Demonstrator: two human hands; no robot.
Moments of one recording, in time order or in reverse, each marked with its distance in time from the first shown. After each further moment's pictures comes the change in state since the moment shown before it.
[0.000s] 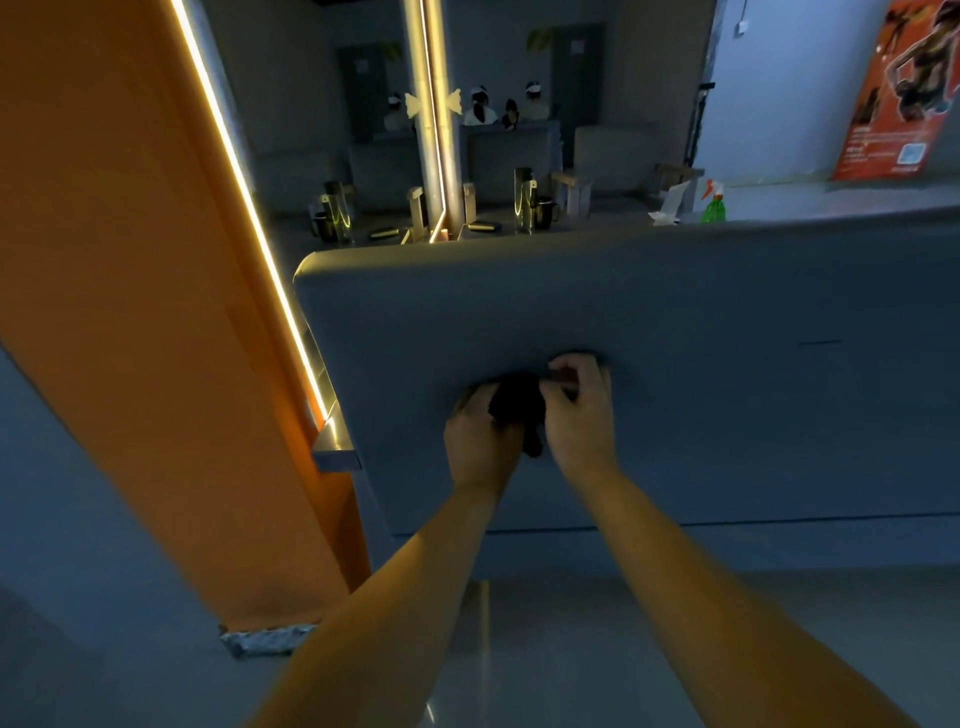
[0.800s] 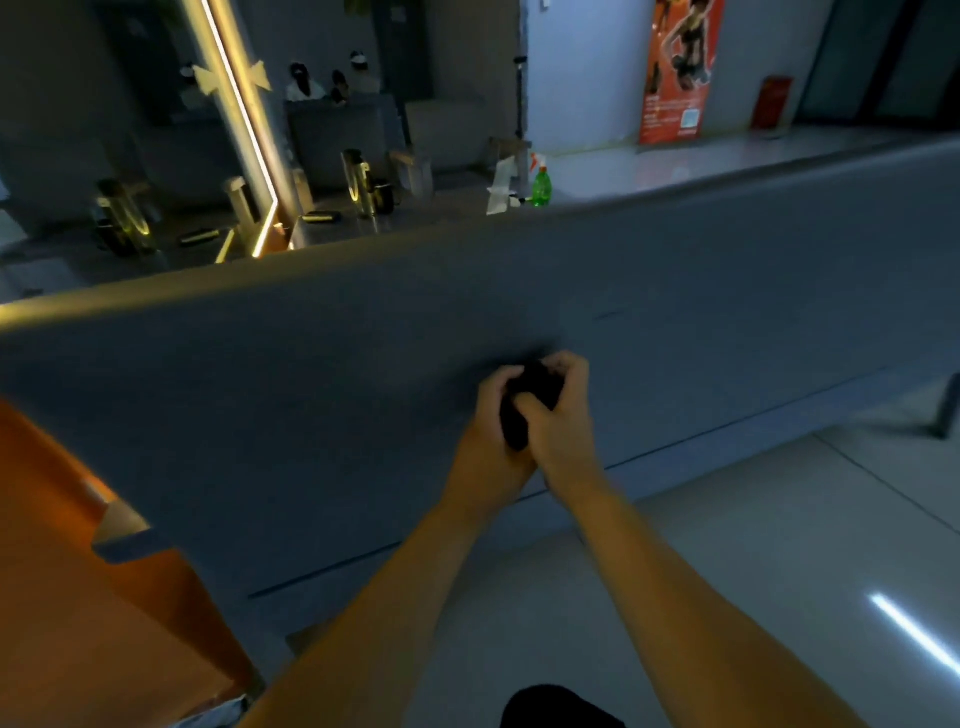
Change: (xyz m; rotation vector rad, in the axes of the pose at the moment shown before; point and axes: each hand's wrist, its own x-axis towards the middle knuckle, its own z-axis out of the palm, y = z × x) left_hand -0.058 0.085 0.098 -0.331 -0.677 0.153; right_hand -0.004 0.006 -0.142 0.092 0.134 0.097
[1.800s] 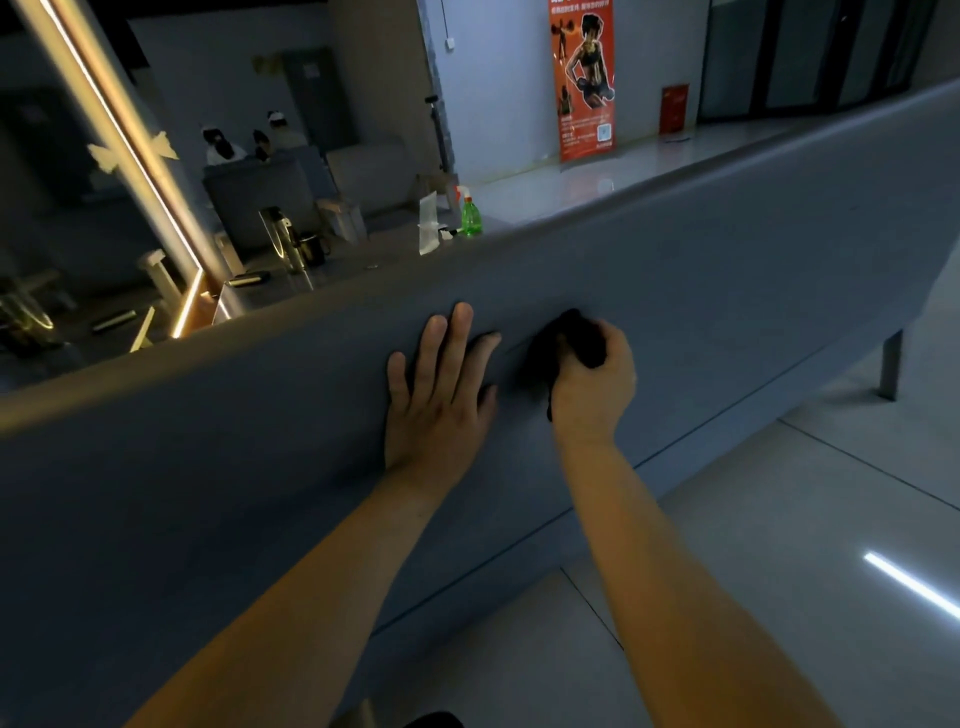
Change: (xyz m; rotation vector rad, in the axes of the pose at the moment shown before) left_hand 0.108 0.003 0.026 1.274 0.444 0.655; right_hand 0.101 0.007 -0.072 -0.074 0.689 -0.100
